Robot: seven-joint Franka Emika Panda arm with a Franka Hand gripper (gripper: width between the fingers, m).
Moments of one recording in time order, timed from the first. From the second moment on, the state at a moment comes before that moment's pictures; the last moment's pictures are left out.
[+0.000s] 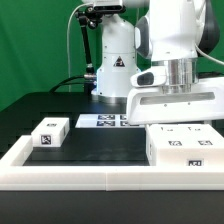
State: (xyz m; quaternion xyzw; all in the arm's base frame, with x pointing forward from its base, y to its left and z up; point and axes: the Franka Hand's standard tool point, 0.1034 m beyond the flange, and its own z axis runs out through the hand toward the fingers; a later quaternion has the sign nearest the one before) arm 0.491 0.092 0.006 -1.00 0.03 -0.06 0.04
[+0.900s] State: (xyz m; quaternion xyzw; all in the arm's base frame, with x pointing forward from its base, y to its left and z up) arm 0.493 0.082 0.006 -1.00 0.00 -0.07 0.03
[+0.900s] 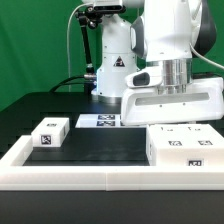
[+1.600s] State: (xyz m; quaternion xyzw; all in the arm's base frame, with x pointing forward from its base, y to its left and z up) arm 0.492 0.082 0.005 -1.00 -0.01 -0.06 0.03
